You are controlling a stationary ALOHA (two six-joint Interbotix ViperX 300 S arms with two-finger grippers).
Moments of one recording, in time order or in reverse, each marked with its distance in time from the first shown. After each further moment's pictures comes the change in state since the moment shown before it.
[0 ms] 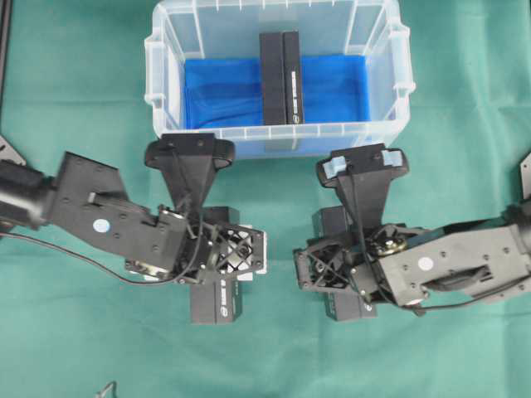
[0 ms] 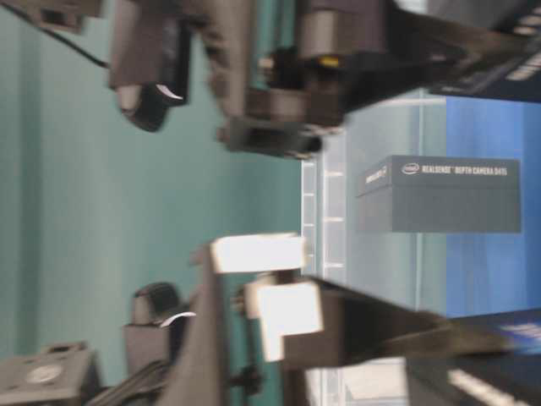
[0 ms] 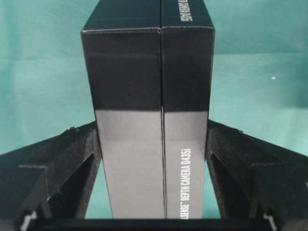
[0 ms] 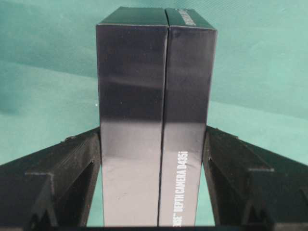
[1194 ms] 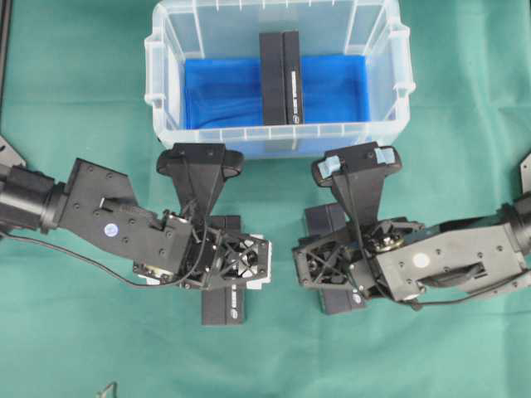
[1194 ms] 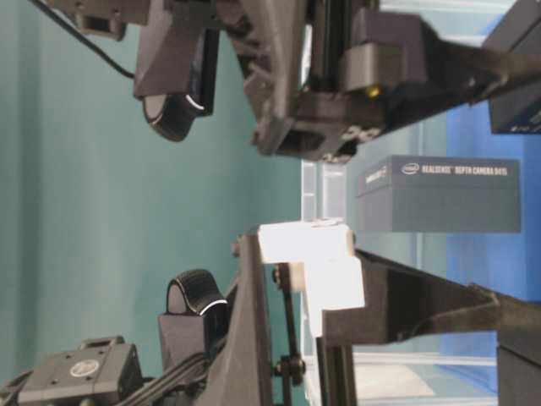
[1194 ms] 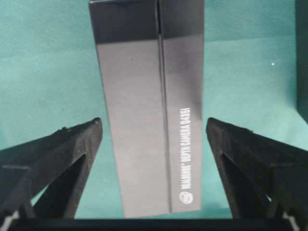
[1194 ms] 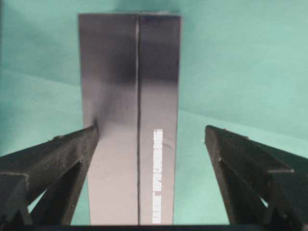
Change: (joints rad) left arm 0.000 0.014 0.028 -0.018 -0.077 0.040; right arm -0.012 0.003 0.025 -0.023 -0.012 -0.035
